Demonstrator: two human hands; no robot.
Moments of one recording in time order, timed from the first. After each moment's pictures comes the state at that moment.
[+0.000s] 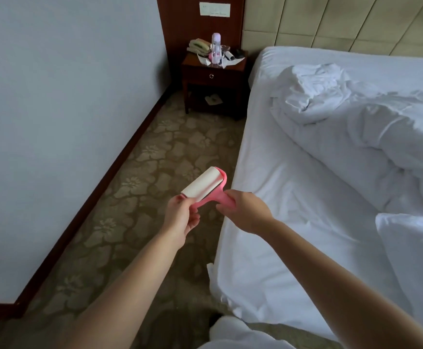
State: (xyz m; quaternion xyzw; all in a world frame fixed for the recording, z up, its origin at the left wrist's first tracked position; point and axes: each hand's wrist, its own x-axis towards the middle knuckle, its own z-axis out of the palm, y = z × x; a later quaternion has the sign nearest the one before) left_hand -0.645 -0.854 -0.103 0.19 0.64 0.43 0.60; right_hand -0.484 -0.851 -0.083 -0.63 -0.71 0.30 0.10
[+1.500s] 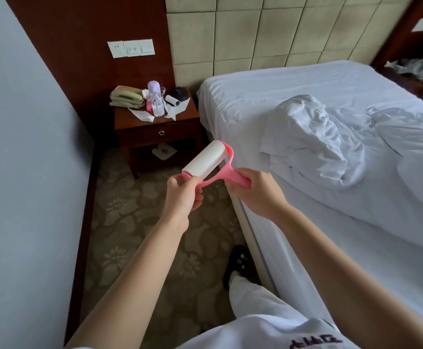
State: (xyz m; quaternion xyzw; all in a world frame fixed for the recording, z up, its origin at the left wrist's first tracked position) left_hand -0.738 -0.168 -0.059 0.45 0.53 0.31 0.65; right_hand -0.589 -0.253 -0.034 -0.77 -0.52 0.20 0.29
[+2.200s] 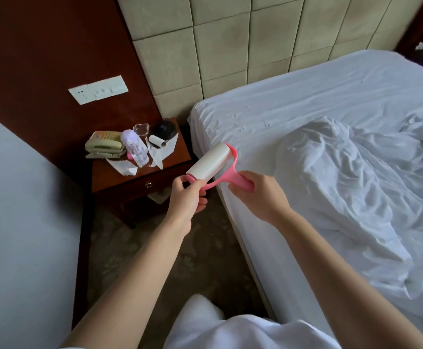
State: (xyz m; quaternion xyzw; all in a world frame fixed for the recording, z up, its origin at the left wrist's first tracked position) left_hand -0.487 0.111 -0.051 0.50 0.56 0.26 0.61; right_hand -0.346 0.020 -0.057 -0.79 -0.46 0.21 0.33
